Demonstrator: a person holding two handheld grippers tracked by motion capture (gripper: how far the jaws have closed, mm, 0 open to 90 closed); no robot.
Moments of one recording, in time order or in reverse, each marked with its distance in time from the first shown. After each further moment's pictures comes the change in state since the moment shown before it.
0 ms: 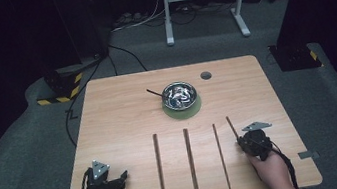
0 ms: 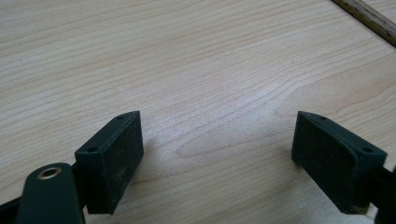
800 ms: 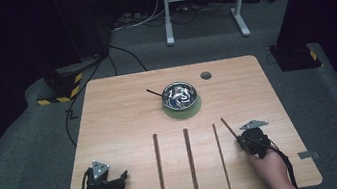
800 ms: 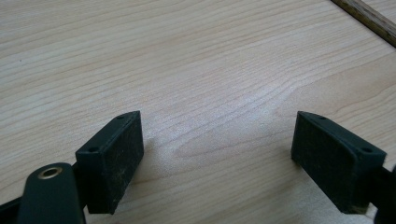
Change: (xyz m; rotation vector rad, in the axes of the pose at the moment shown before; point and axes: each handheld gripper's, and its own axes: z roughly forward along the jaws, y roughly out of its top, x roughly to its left) left arm 0.000 0.000 0.000 -0.003 -0.002 0.000; right arm 0.002 0.006 0.004 0.009 -0.019 -0.022
